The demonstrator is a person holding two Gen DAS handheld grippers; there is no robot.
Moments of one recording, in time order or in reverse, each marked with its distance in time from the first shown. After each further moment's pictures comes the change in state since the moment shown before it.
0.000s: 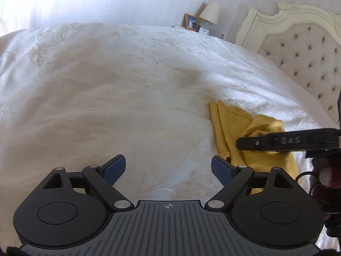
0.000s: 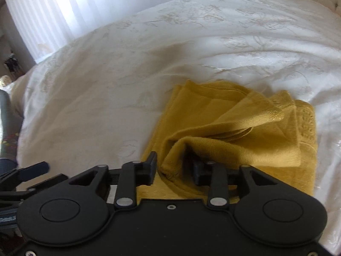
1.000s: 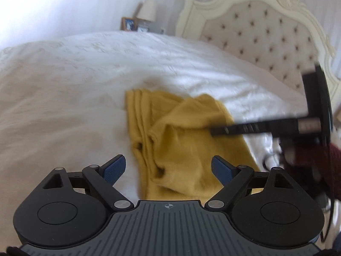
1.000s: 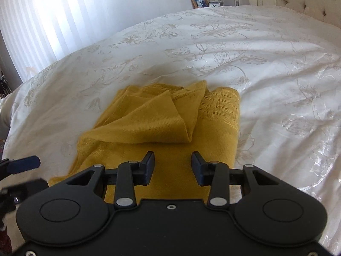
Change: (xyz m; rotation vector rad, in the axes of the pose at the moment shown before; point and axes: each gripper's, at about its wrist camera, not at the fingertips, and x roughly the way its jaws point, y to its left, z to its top) left arm 0.020 -0.086 -0.038 0.234 -0.006 -0.226; right arm -0.040 -0.086 -0.043 0.051 -0.155 -0.114
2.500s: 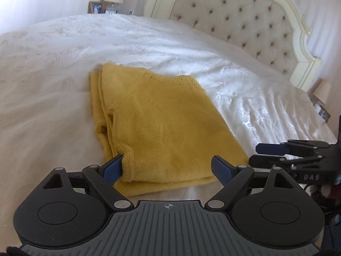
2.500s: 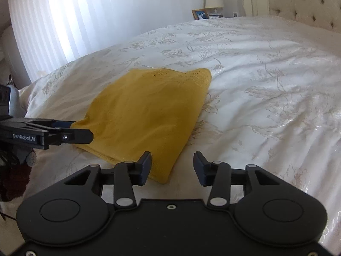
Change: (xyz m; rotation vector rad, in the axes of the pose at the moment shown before) left arm 0.015 0.000 -0.008 0.064 0.096 -0.169; right arm -0.085 -0.028 -0.090 -0.036 -0.092 0.033
